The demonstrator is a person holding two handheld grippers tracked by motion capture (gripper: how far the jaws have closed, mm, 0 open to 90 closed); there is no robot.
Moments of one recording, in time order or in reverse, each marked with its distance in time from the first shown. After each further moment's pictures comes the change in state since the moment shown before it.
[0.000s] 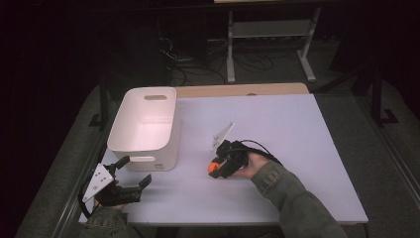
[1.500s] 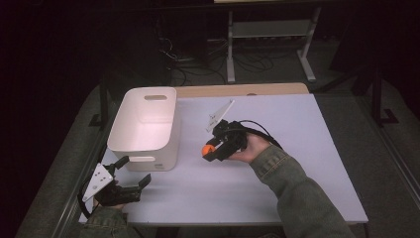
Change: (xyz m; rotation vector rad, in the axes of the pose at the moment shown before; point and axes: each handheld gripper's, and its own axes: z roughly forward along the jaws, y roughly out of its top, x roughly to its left) left arm 0.001 0.000 0.000 0.005 0.012 -0.004; right arm -0.002 0.044 -0.048 -0.066 -0.028 -0.029
